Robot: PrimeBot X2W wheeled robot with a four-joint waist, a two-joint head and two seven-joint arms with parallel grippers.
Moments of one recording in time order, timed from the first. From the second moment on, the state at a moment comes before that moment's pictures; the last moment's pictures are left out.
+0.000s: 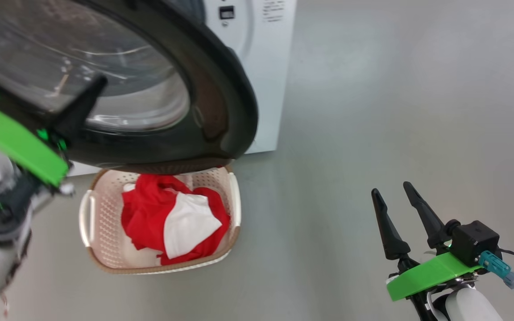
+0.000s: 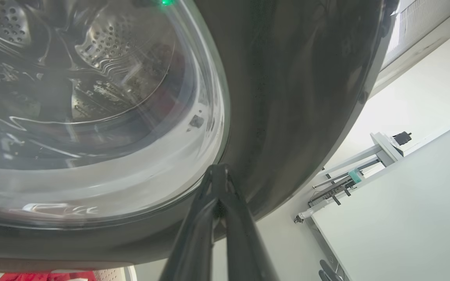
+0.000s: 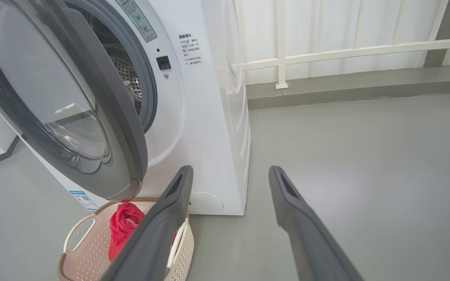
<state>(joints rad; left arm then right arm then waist) -0.80 0.57 -0.48 0.32 -1.48 -0.12 0.17 -0.13 -0.05 0.10 0.25 0.34 0.12 -0.26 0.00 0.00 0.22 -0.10</state>
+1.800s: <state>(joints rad) -0.07 0.36 -0.20 0.33 -0.95 -0.13 -0.25 -0.02 -0.09 0.01 0.25 0.34 0.12 -0.26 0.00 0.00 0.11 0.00</state>
